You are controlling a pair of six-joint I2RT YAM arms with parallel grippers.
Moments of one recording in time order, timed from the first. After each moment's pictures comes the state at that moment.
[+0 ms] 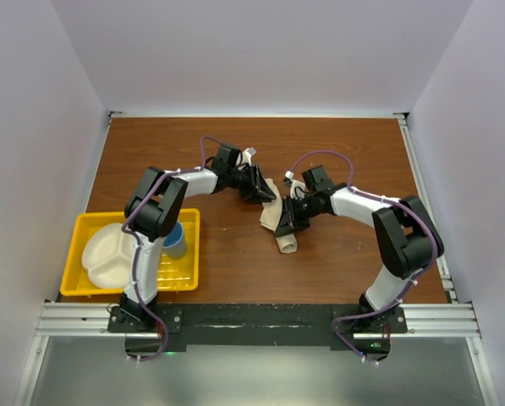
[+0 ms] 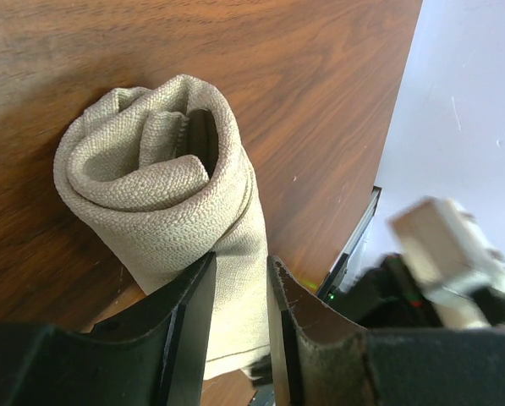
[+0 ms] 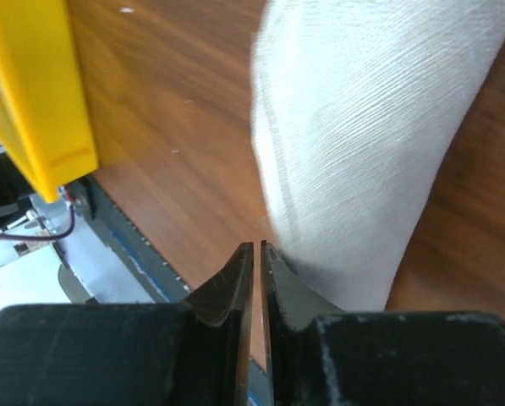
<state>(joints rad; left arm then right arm) -0.47 2.17 1.37 0.01 0.72 -0.85 0.43 1.72 0.94 -0.35 -0.67 0.38</state>
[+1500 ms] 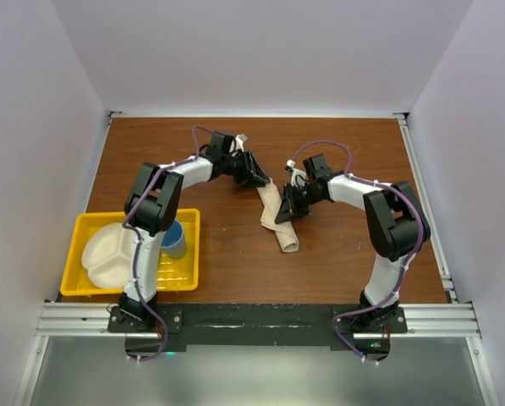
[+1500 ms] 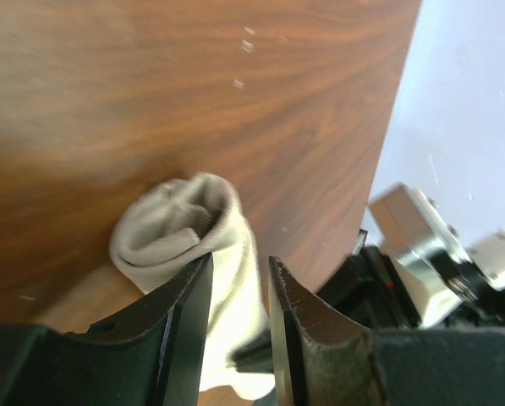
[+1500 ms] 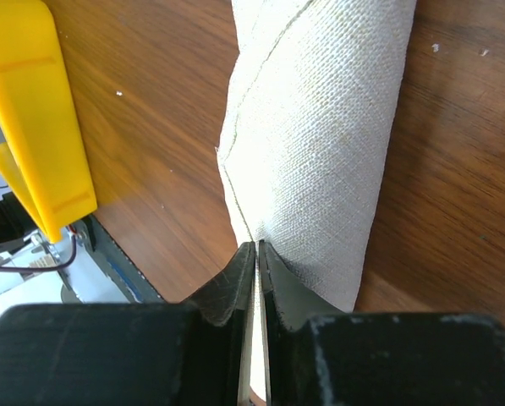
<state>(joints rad) -0.41 2.21 1.52 -0.07 0.69 -0.88 0.36 1.87 1.10 -0.37 -0.68 0.34</state>
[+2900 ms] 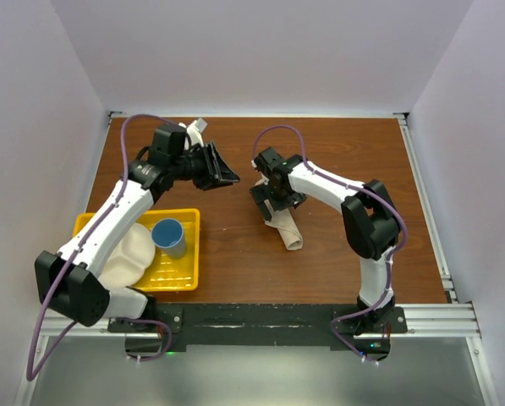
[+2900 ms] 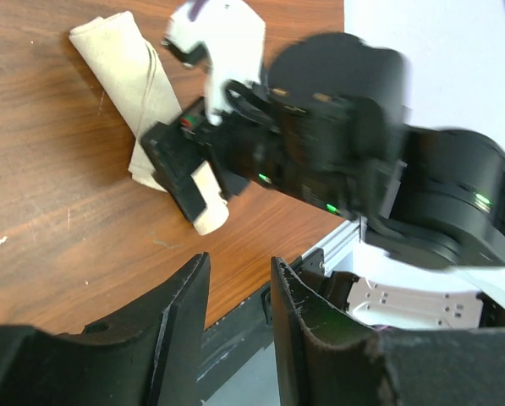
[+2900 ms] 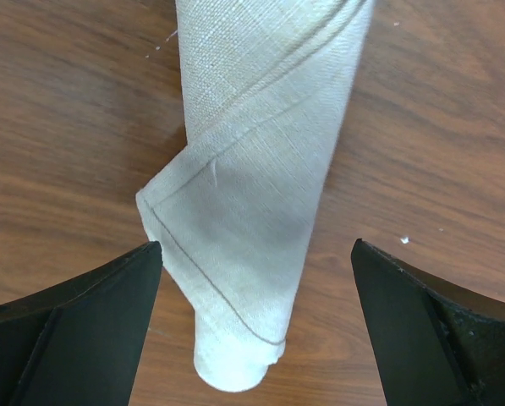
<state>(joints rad) -0.38 1.36 1.26 -0.53 0.49 -0.77 0.65 1.97 1.51 -0.84 0.14 0.17</state>
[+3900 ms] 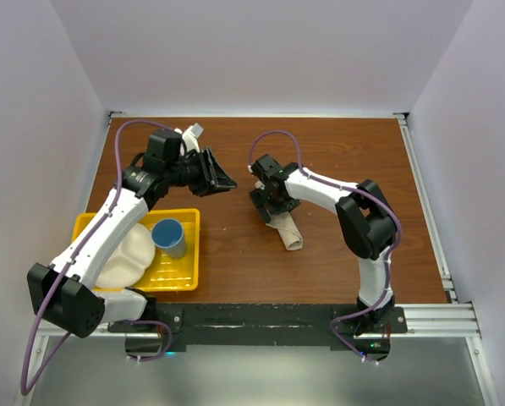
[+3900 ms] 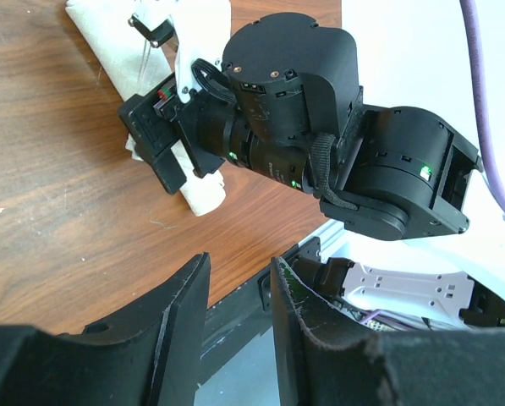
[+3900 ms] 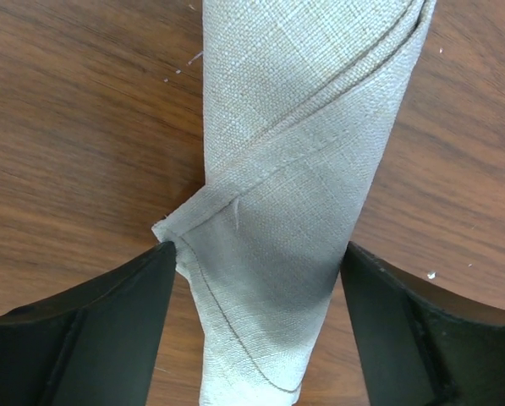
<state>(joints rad) -0.38 1.28 1.21 -0.56 0.50 -0.78 0.68 2.00 1.44 -0.72 0.16 0.17</state>
